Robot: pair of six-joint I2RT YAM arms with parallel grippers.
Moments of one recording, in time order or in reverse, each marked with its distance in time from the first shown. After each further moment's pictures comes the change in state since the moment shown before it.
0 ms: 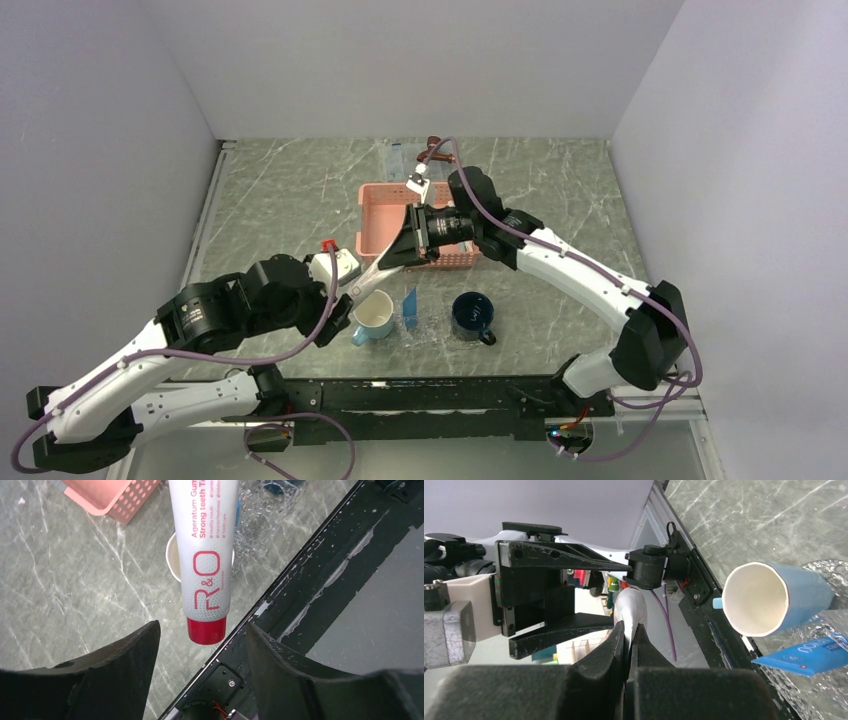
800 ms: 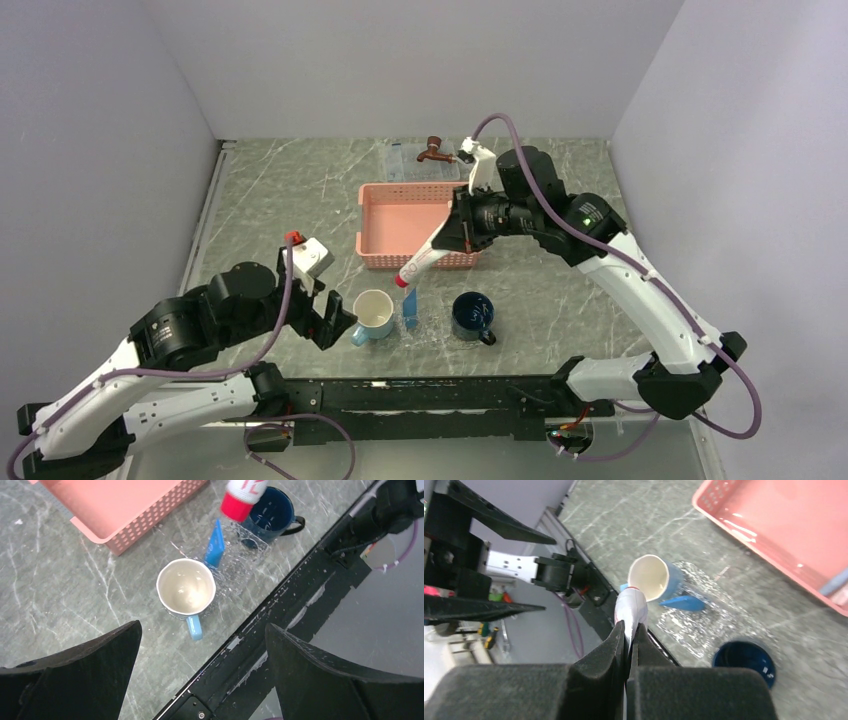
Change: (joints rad) left arm 0.000 -0.113 -0.023 0.124 0.019 -0.129; right arm -0.012 -0.184 0.343 -0.671 0.426 -0.494
